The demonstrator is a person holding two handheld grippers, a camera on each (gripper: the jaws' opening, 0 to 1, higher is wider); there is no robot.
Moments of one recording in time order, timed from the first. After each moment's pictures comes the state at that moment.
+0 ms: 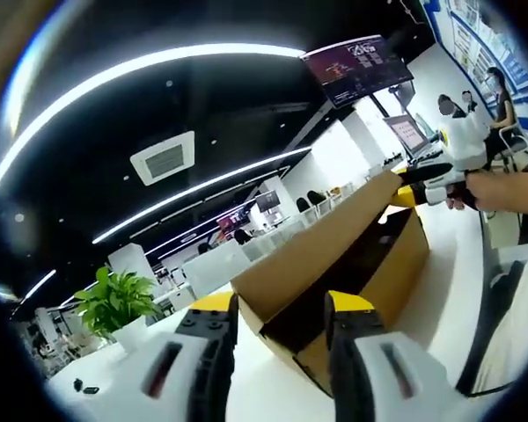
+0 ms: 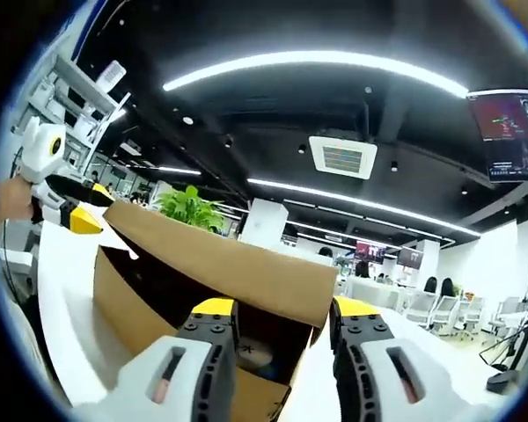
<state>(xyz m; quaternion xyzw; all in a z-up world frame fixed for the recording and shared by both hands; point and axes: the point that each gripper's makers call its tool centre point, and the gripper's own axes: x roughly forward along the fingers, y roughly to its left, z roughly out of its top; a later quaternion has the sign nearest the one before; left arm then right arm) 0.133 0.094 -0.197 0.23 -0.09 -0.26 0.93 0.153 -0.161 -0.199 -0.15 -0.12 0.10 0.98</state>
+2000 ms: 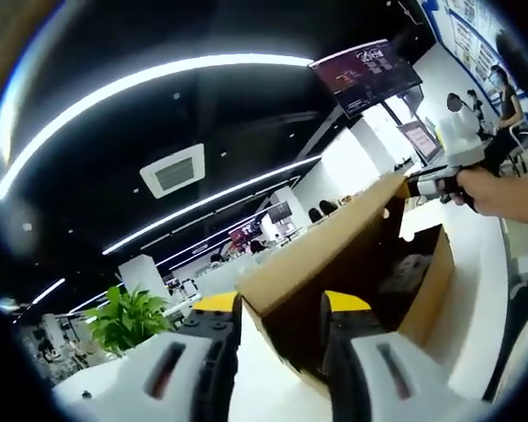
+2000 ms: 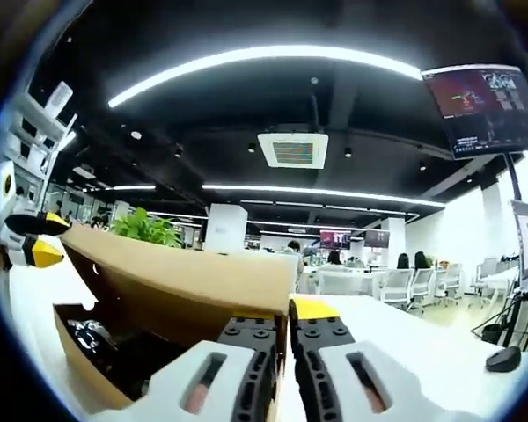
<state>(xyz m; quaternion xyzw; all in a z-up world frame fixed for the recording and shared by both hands) 0.159 0.095 -0.152 0.23 -0.12 -0.24 0.93 0.188 -0.188 -0.153 -0.07 -0.11 0.01 0.99</state>
